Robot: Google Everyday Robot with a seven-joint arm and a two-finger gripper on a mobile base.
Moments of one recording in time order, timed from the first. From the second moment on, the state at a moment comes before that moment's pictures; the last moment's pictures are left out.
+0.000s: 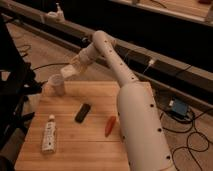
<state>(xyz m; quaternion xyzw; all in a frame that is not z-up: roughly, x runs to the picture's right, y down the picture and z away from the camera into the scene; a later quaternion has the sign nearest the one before) -0.164 -0.129 0.865 -0.14 -0.43 -0.17 0.87</state>
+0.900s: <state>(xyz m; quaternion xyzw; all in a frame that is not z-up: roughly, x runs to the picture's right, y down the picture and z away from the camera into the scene) -0.244 -0.116 0.875 -0.14 -0.48 -0.20 0.84</state>
